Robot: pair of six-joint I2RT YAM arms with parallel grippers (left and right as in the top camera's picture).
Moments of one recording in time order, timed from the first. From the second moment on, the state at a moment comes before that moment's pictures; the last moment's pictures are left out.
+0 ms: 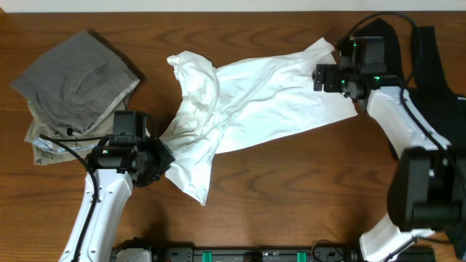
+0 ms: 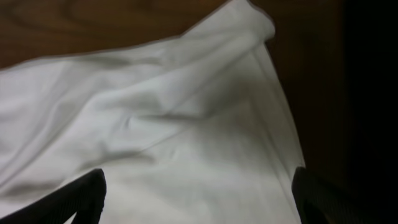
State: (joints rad) left arm -0.02 1.20 0.79 -0.89 0.19 -0.66; right arm 0.04 1.86 1.26 -0.27 -0.15 0.09
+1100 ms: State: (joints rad) left arm -0.02 1.20 0.79 -0.90 0.19 -0.65; right arm 0.03 2.14 1.26 0.09 -0.09 0.14
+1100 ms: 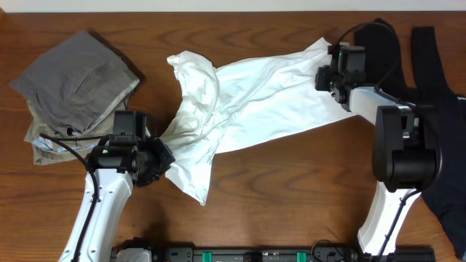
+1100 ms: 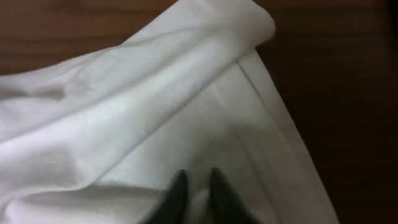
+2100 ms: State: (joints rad) left arm 0.01 1.07 1.34 -0.94 0.32 -0.53; right arm 0.00 1.12 1.26 -0.50 0.15 0.02
